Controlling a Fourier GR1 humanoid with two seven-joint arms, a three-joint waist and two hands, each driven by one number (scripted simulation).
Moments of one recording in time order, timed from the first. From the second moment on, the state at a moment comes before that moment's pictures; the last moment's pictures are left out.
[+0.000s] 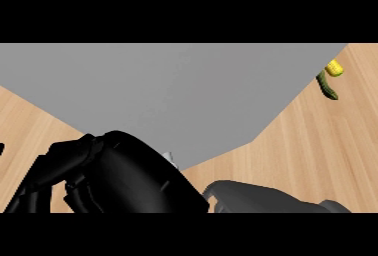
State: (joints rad) left arm 0.44 0.77 -0.09 -1.99 0.92 0.05 -0.56; right arm -0.94 -0.01 0.68 -1.81 -0.29 -0.42 0.67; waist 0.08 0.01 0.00
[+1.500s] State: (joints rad) left arm 0.44 0.82 0.14 -1.95 1.04 -0.09 -0.46; right arm -1.34 0.00 0.47 -0.87 -0.73 0.04 0.23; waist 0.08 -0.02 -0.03
